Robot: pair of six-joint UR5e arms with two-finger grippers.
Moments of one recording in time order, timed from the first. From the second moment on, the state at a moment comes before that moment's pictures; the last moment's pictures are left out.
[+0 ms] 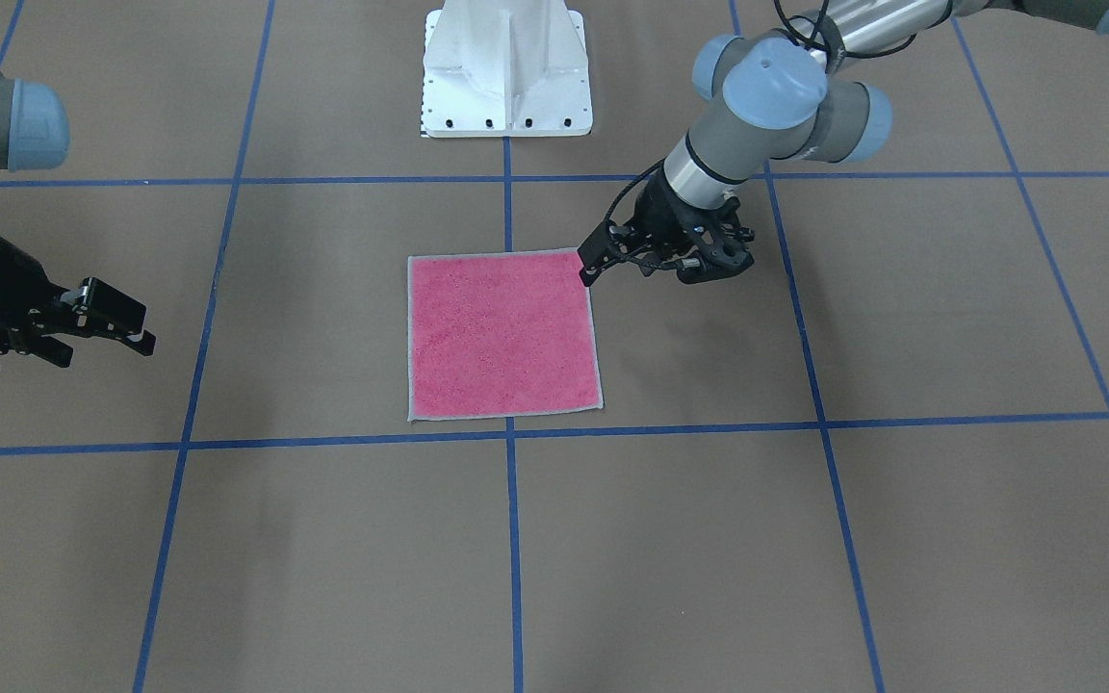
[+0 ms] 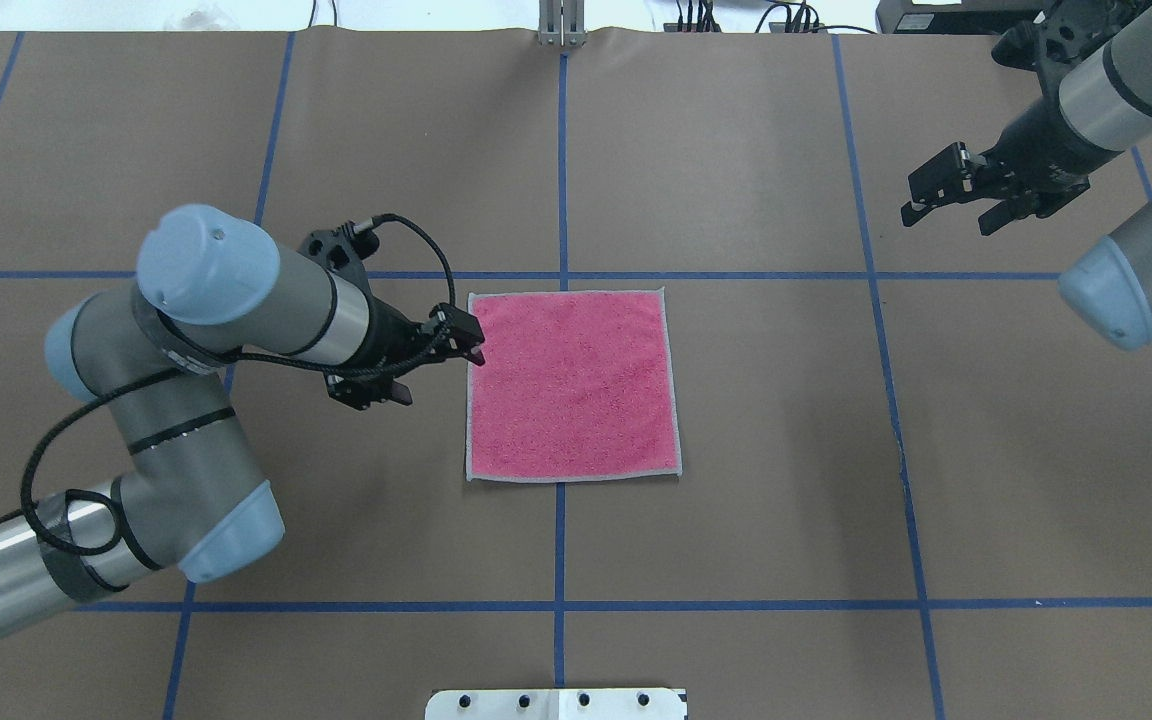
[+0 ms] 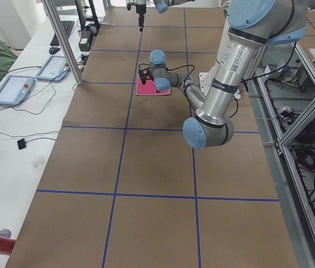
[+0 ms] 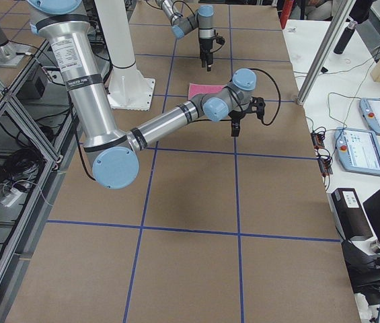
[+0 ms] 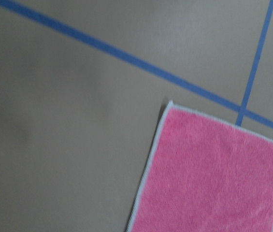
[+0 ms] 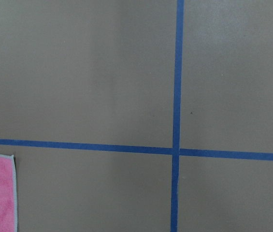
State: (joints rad) left arm -0.57 -2.06 -1.71 -2.07 -2.02 -1.70; right arm 1.08 -1.26 1.74 -1.40 2.37 0.79
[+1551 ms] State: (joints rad) left arm -0.41 -2.07 -1.65 -2.08 -1.95 -1.75; right arm 1.05 -1.24 1.74 -1.40 2.38 0.84
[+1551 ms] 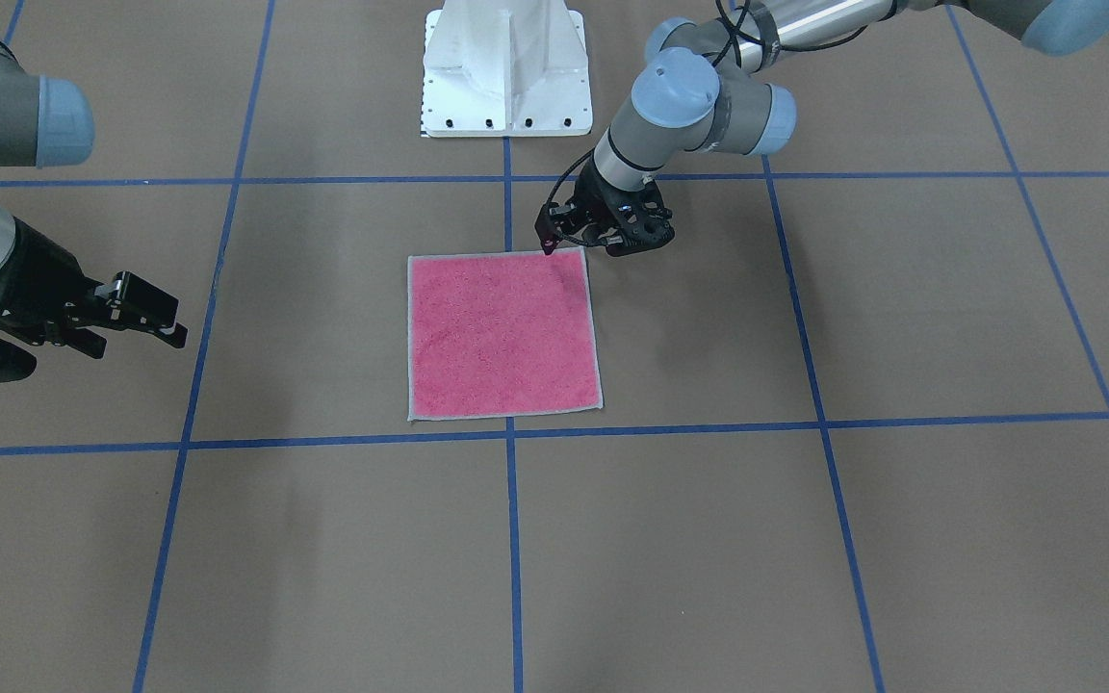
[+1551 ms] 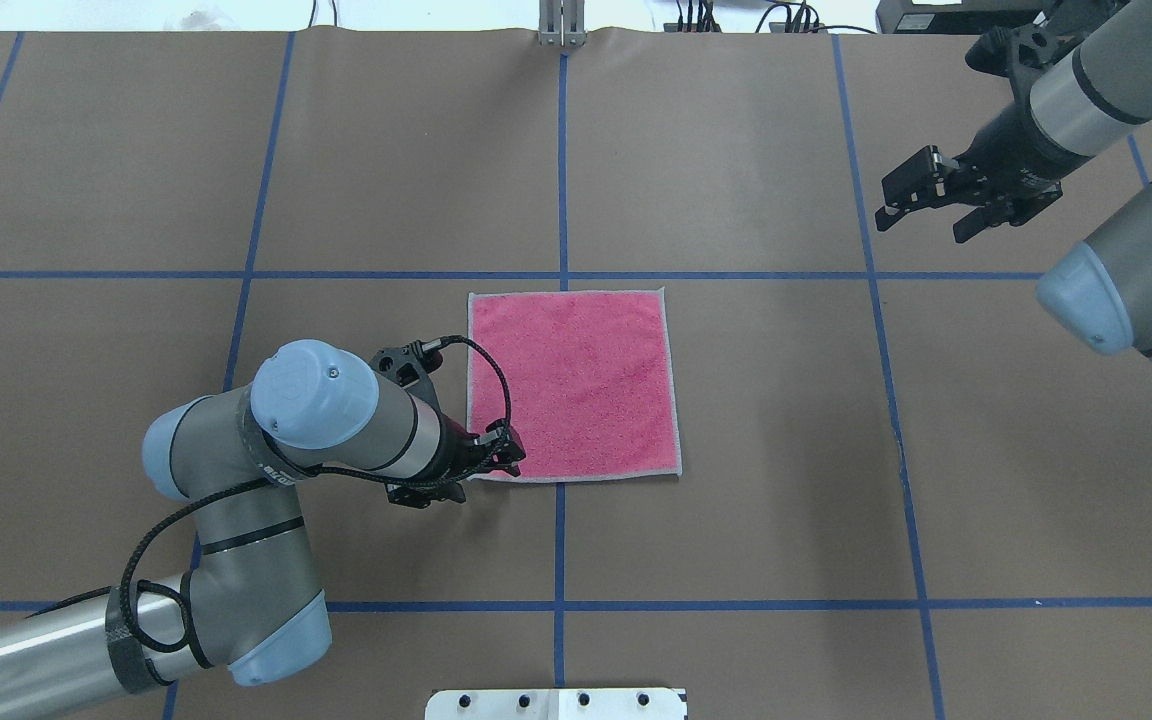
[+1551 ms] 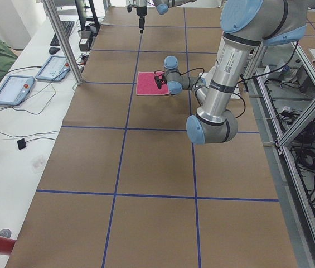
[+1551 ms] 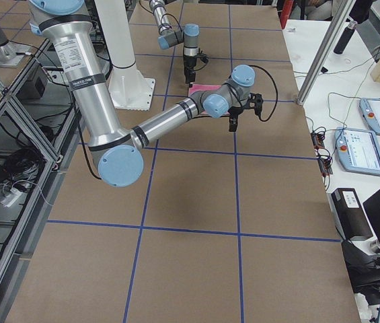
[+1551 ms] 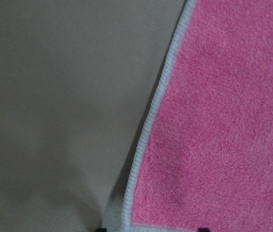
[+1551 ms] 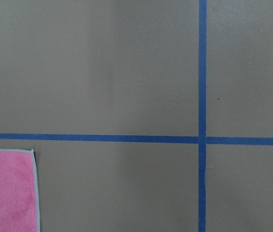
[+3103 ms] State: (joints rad) left arm -0.44 -2.08 -1.66 -2.07 -1.94 -1.75; right arm 1.06 -1.24 1.74 -1.40 2.39 0.84
